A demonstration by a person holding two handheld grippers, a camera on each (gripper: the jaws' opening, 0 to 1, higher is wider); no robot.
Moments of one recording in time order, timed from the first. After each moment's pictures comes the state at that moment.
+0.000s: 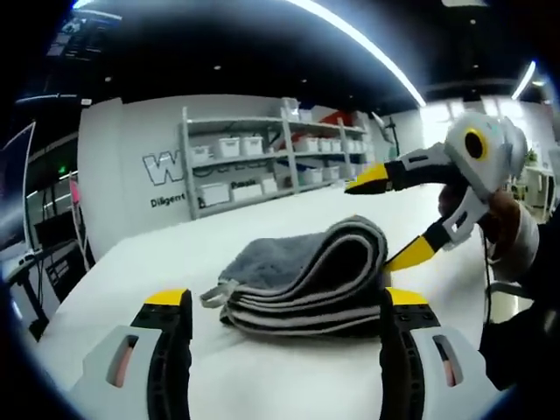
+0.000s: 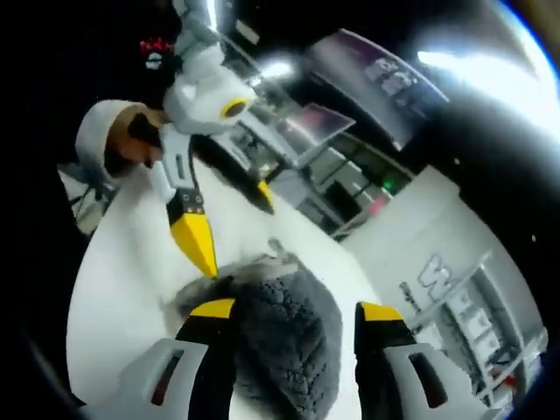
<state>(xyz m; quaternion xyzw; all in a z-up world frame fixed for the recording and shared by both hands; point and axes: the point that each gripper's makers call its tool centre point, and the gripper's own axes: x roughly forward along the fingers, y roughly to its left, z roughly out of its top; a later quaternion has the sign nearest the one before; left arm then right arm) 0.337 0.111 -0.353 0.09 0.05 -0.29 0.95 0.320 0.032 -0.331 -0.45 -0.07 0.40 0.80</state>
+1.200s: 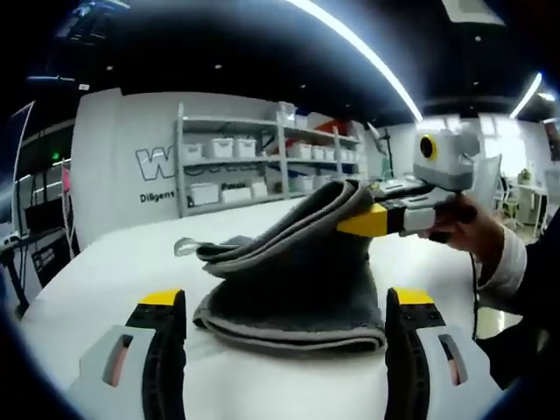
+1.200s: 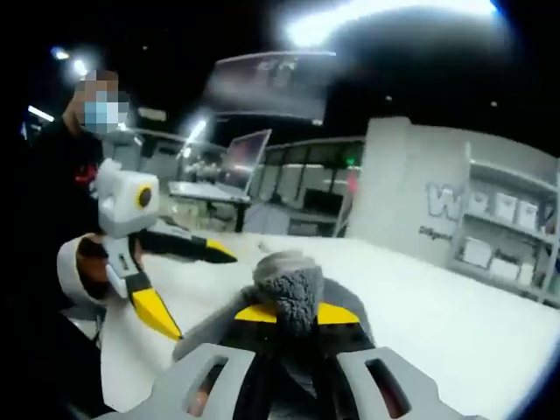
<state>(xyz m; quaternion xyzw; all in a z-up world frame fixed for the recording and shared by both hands) 0.333 0.089 -0.353 0.05 0.05 -0.32 0.94 0.353 0.002 -0.317 -0.11 0.00 0.41 0.90</state>
